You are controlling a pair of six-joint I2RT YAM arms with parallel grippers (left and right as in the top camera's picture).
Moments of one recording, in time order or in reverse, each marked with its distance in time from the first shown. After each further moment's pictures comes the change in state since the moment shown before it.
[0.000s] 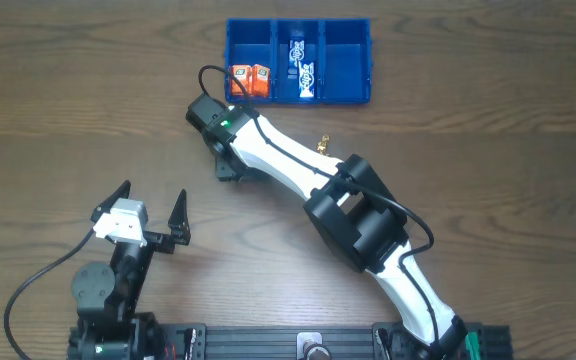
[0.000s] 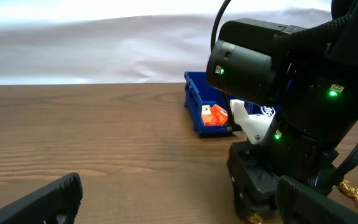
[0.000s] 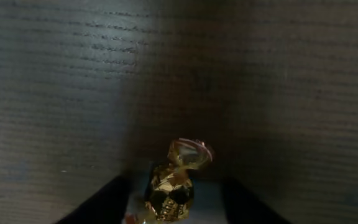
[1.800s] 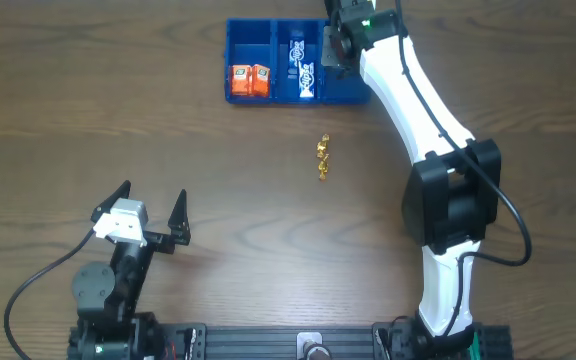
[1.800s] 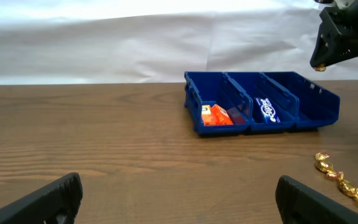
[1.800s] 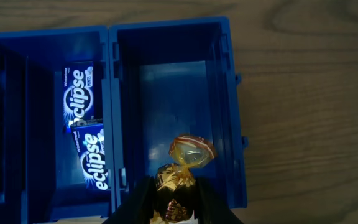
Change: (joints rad) left arm 0.000 0.000 0.000 0.000 0.000 0.000; right arm -0.486 -0.181 0.117 0.104 0.174 -0.391
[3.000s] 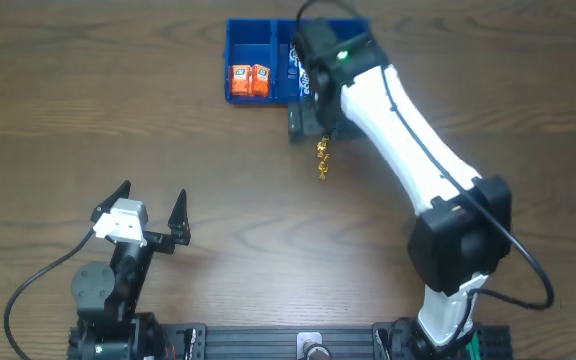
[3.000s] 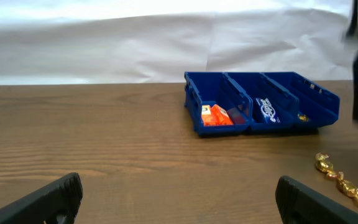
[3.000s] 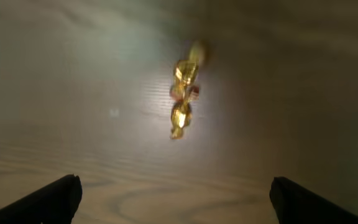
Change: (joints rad) left arm 0.000 0.000 0.000 0.000 0.000 0.000; right arm 0.159 -0.195 -0.247 -0.385 -0.228 0.020
